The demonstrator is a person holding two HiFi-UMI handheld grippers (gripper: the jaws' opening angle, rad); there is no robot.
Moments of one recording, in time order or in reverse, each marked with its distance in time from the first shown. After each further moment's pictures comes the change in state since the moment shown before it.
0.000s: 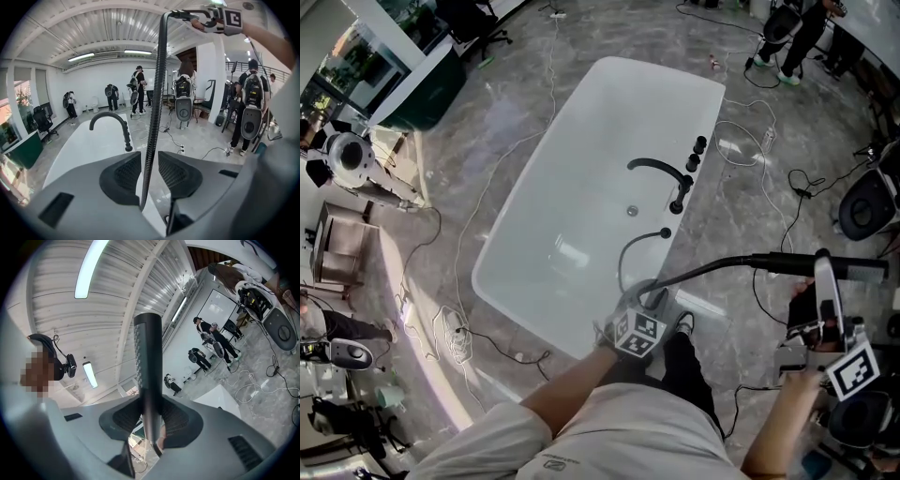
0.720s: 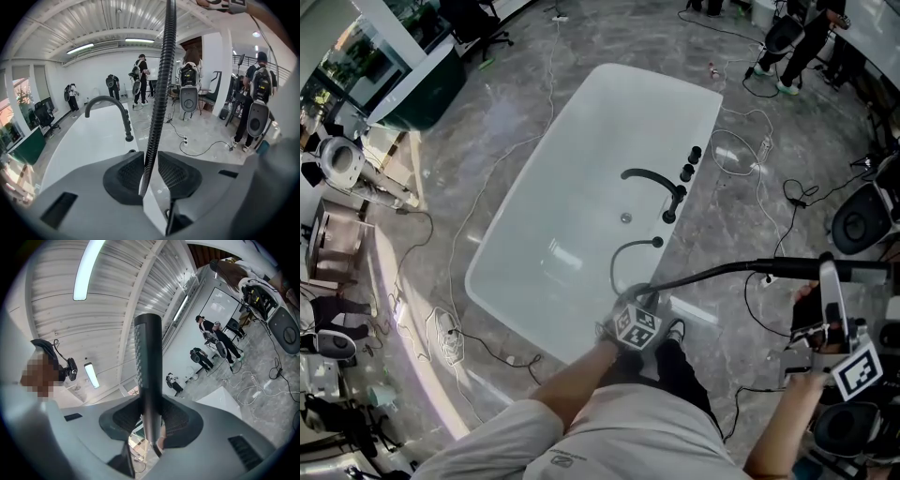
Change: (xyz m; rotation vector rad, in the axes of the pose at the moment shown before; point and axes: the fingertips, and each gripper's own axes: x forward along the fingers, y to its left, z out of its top) left arm 0.056 0.011 -0.036 -0.020 0.116 0.026; right arm 0.010 -0.012 0.029 0.002 0.011 0.026
